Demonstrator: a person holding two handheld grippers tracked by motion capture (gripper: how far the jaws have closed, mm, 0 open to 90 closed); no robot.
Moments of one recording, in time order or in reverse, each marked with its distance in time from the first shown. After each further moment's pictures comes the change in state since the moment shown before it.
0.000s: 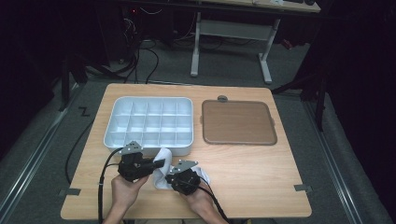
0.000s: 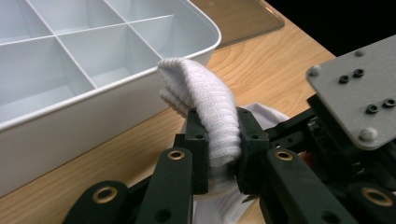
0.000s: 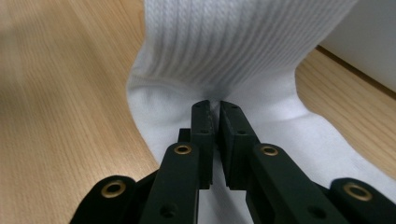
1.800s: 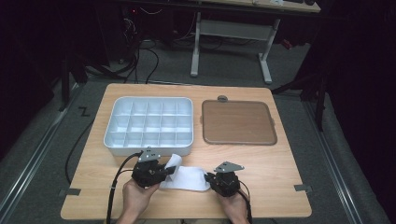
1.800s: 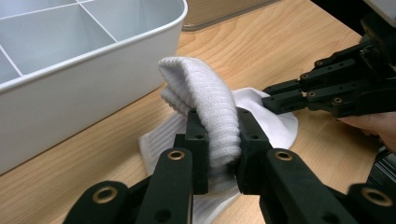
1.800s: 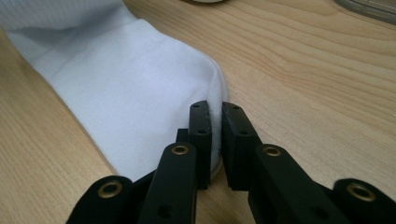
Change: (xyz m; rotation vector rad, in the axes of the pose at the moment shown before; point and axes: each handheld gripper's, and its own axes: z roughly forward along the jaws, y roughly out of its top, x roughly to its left) left arm -0.025 -0.031 0.018 0.052 0.049 0.086; right arm -0.055 -0.067 -0.078 -0.026 -0.199 0.215
